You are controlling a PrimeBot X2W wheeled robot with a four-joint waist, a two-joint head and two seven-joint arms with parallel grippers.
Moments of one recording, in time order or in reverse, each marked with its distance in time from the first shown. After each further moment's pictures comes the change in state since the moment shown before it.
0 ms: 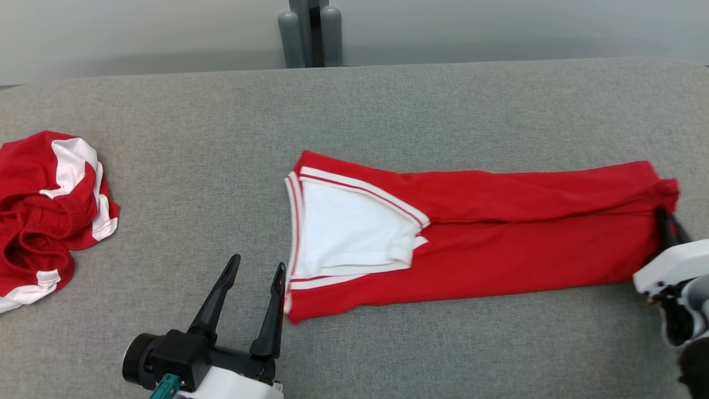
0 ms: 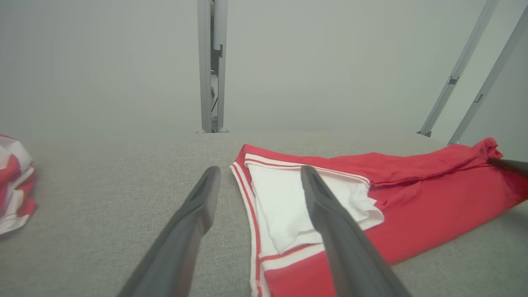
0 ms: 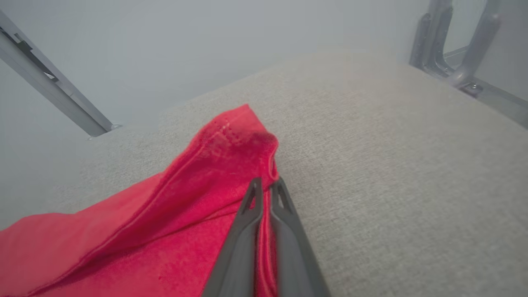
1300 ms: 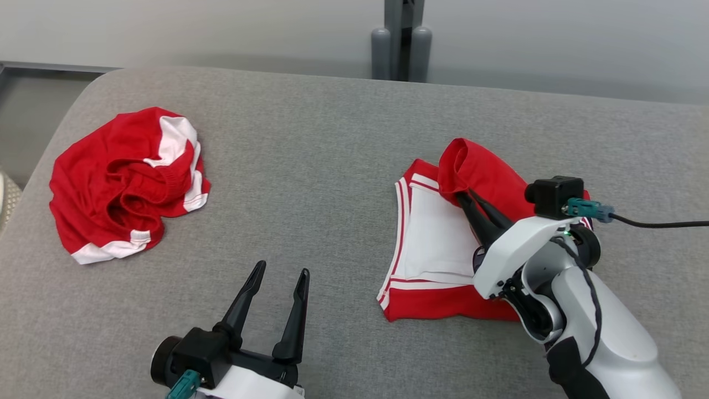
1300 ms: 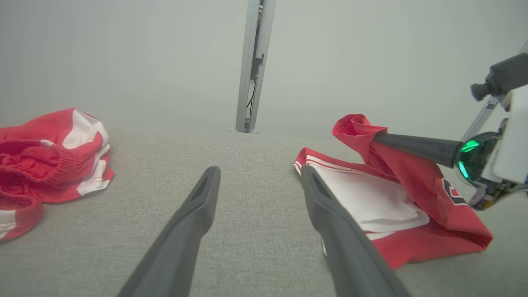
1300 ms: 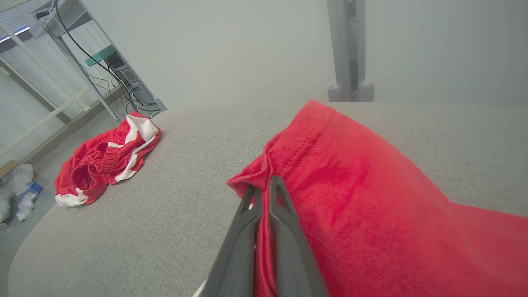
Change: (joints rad) left arm -0.023 0.000 -0.083 0.045 -0.091 0.020 0.000; right arm 0.048 0.181 0.317 -0.478 -0.063 0.000 0.286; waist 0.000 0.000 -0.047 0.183
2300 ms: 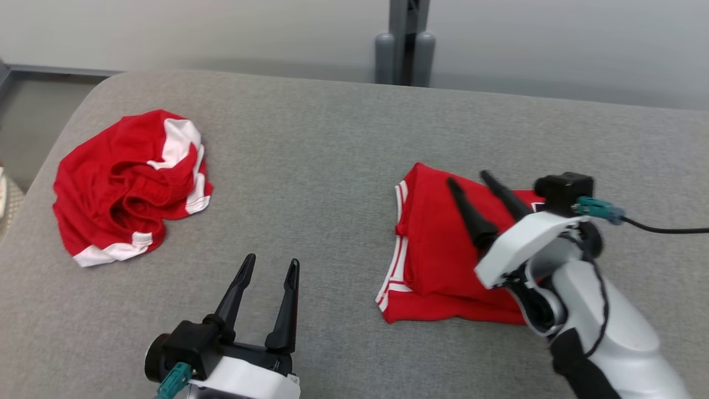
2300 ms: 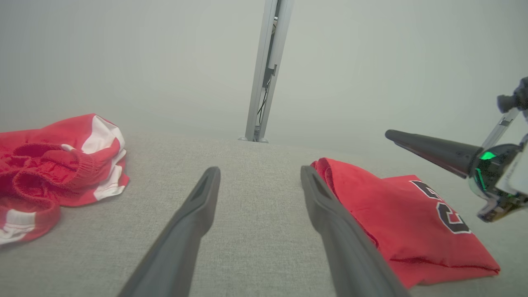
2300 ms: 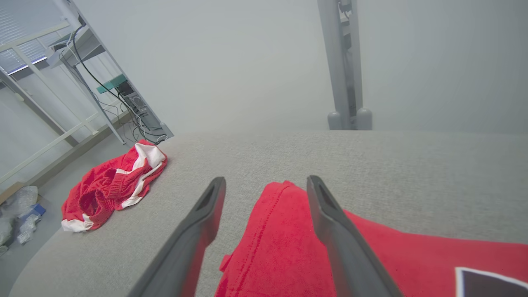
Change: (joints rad) left arm -0.020 0.000 0.002 0.005 -0.040 0.040 0.000; right arm -0.039 0.011 0.029 0.070 0.039 0.000 -0.114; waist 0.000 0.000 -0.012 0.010
